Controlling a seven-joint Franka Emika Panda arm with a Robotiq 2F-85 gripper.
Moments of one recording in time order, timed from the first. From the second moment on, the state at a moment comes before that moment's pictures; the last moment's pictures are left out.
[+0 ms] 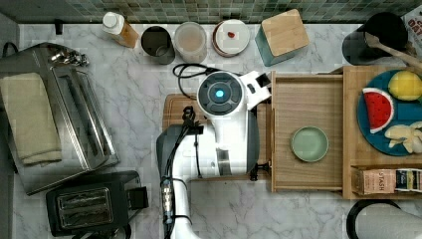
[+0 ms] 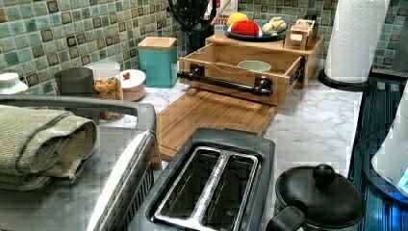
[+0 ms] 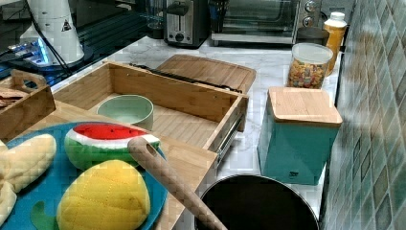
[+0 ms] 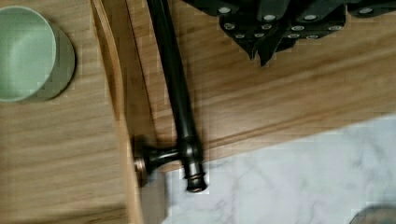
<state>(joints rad) 0.02 0.06 0.02 -2.08 -0.13 0.54 -0.48</state>
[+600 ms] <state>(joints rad) 0.08 0.12 0.04 -2.12 -0.27 0.64 -0.66</state>
